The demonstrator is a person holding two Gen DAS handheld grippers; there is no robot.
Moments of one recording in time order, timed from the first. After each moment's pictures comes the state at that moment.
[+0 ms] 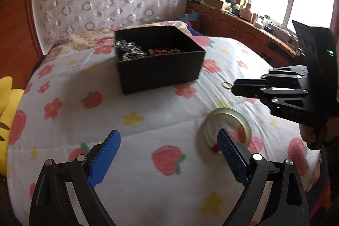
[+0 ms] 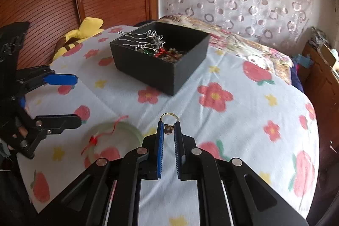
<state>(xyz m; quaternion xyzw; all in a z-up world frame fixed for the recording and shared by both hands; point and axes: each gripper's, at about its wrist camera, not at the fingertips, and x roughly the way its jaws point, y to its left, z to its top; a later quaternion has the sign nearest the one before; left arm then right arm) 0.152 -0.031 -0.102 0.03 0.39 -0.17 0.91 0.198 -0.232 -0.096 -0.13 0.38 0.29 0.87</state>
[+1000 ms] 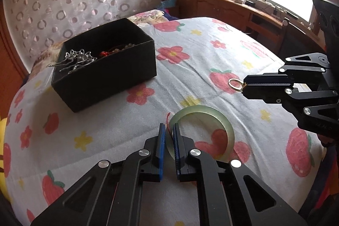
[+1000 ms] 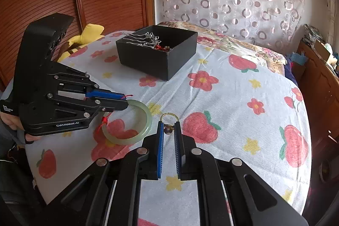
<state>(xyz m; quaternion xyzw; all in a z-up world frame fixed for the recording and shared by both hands) 0.167 -0.088 -0.114 0.10 0.41 -0.22 0.88 0.162 -0.267 -0.092 -0.11 0.36 0.29 0.88</state>
